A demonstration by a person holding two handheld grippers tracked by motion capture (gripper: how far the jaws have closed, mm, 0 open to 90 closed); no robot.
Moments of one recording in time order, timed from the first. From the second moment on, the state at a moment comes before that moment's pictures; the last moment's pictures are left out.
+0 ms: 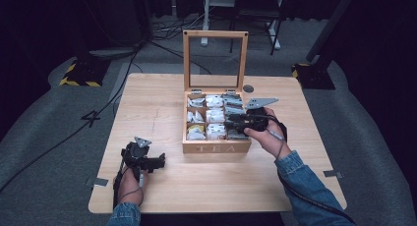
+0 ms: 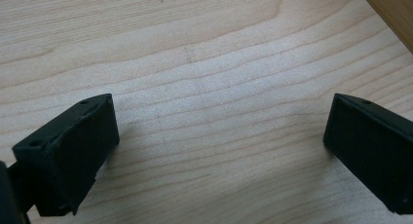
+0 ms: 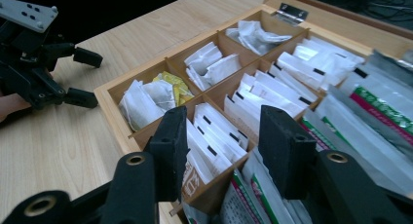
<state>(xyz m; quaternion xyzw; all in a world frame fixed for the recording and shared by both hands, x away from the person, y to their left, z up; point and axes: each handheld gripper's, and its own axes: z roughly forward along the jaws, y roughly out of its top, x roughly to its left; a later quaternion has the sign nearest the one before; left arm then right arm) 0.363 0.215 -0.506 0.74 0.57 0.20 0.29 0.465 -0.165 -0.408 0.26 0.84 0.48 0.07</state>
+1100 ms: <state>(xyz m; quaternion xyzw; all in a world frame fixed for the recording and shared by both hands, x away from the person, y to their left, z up) 0.363 0.215 -0.506 0.74 0.57 0.21 0.29 0.469 -0.120 -0.444 0.21 0.90 0.38 0.03</state>
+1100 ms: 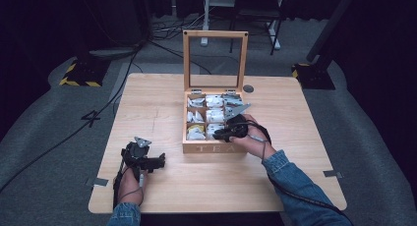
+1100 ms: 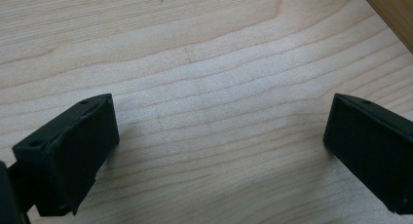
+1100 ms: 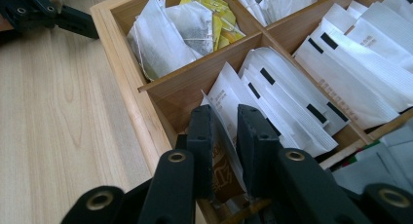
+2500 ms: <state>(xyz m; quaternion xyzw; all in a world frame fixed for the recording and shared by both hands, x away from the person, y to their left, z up) 0.365 0.215 -0.506 0.74 0.57 0.20 0.29 0.449 -0.169 -0.386 0.23 0.83 0.51 0.07</state>
